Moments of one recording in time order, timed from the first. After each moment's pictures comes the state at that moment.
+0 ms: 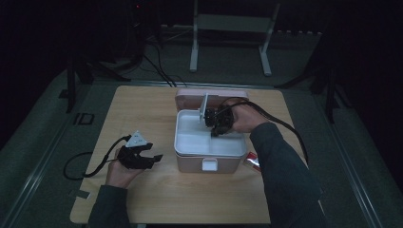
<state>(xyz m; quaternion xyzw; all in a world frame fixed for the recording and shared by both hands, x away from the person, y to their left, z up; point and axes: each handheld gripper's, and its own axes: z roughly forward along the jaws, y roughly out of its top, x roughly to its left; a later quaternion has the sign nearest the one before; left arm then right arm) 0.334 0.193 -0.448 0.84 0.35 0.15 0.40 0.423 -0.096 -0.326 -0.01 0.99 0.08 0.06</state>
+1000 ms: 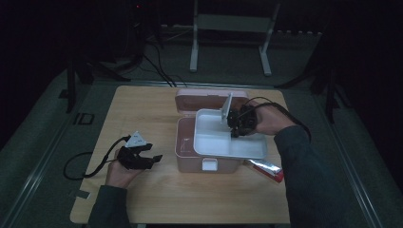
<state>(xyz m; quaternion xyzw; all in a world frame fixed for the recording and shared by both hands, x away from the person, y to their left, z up) 0.334 0.195 -0.451 0.84 0.35 0.15 0.40 0.407 -0.156 -0.308 0.00 0.99 0.07 0.07</state>
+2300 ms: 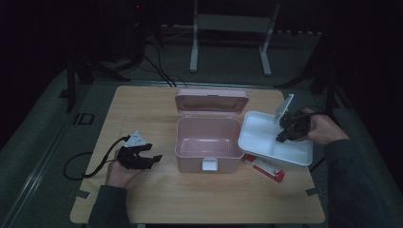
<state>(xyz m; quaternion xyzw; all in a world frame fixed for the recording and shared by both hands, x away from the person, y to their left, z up) 0.335 0.196 -0.452 0.84 0.35 0.14 0.40 0.402 -0.304 -0.316 0.15 0.98 0.09 0.06</state>
